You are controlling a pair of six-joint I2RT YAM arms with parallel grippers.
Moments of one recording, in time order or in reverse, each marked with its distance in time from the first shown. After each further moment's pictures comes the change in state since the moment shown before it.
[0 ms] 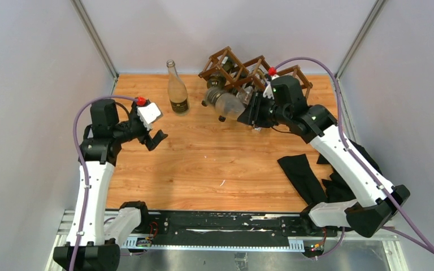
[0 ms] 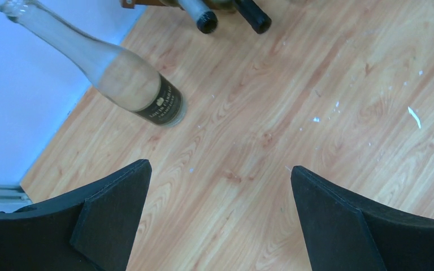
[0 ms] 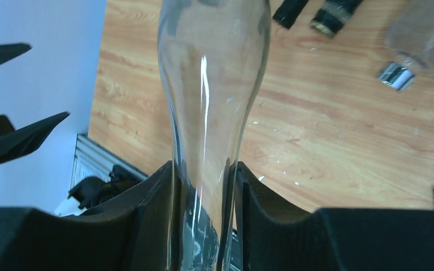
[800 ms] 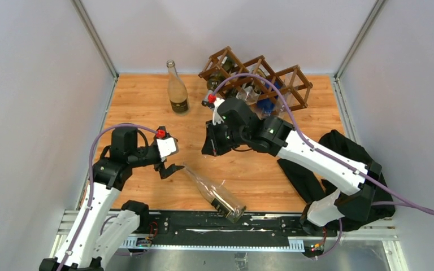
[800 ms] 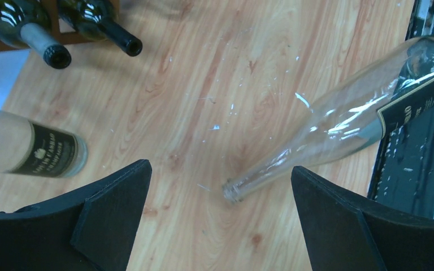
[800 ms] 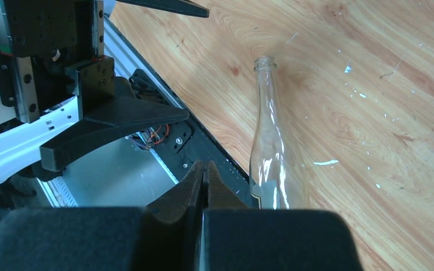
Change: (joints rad) left arm -0.282 -0.227 -0.290 -0.008 0.048 0.043; right arm 0.443 0.172 0.095 0.017 0.005 -0.061
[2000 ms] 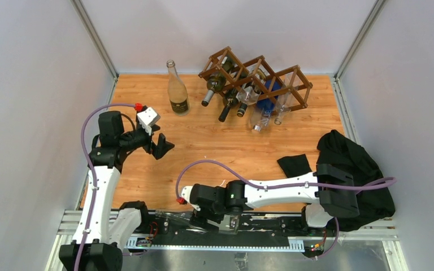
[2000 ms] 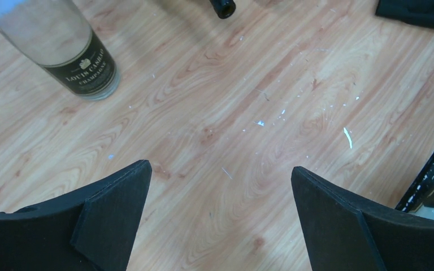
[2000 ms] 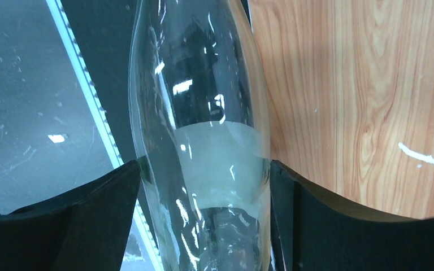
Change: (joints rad) left arm 0.310 0.153 0.022 0.140 0.036 -0.303; right arm 0.465 0.155 -0.495 0.211 0.106 -0.413
